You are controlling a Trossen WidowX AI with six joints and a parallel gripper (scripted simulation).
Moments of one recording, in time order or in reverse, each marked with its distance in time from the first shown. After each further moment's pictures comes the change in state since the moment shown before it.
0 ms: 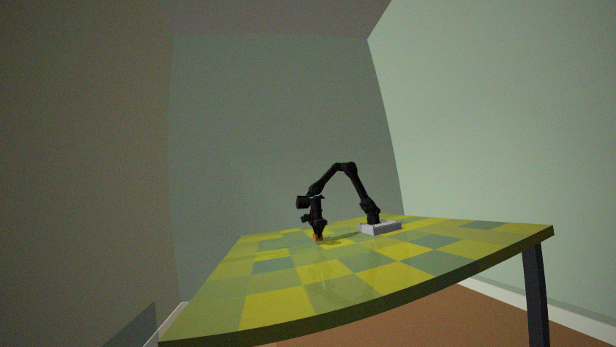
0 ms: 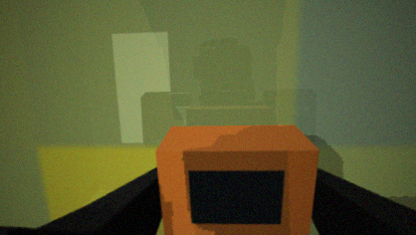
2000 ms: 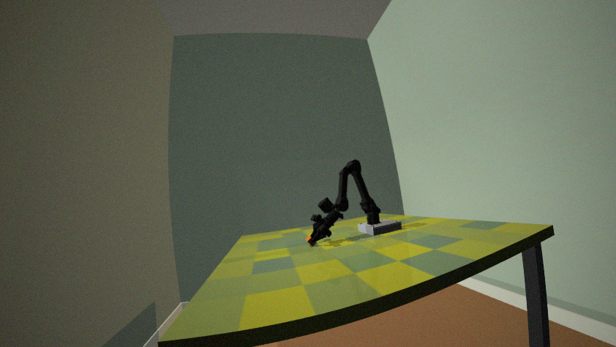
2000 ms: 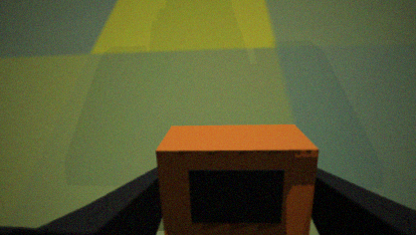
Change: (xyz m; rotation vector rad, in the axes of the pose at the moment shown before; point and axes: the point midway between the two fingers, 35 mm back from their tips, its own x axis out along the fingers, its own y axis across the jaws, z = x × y) arm 0.030 0.003 0.012 0.003 -0.822 0.002
